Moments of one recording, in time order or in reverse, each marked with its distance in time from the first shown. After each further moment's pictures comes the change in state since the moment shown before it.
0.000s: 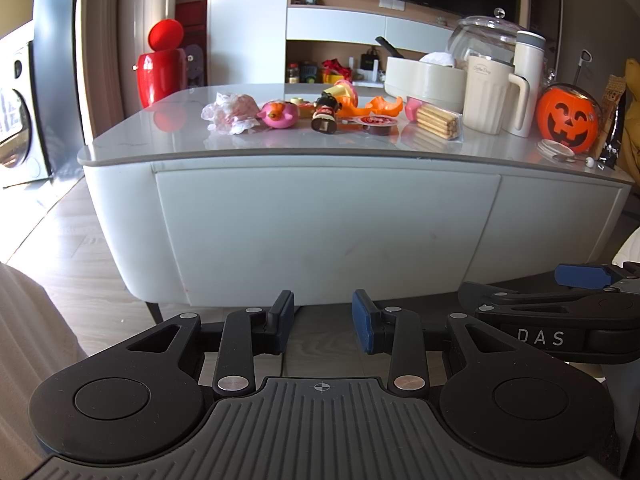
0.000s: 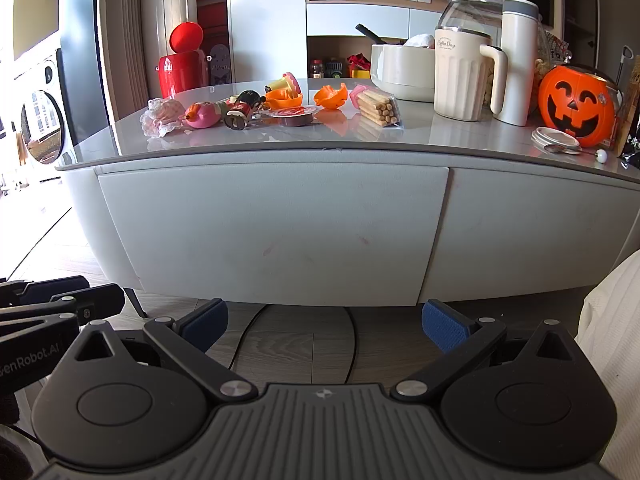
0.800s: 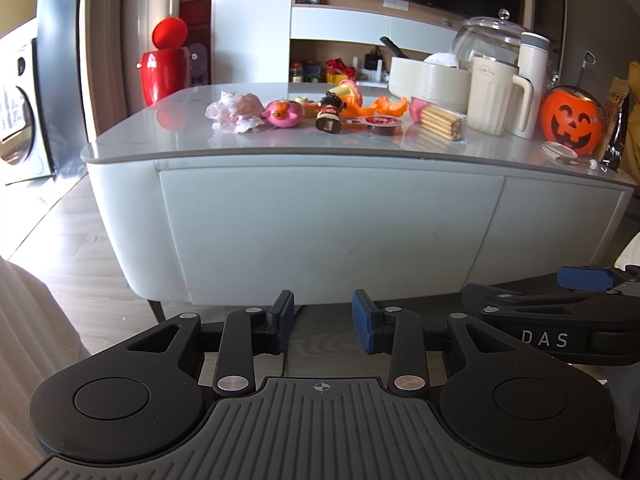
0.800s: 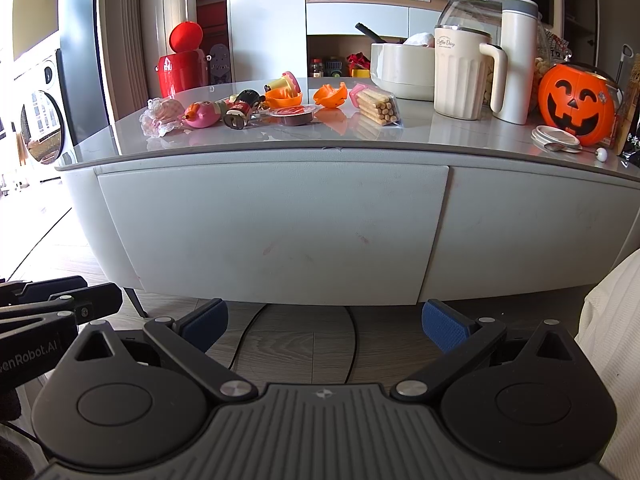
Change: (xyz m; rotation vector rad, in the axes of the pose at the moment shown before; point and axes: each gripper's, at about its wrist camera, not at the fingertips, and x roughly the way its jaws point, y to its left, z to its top) left arm 0.000 0.001 0.000 -0.011 0.000 0.010; right arm 0.000 0.000 -0.001 0.002 0.001 -0.001
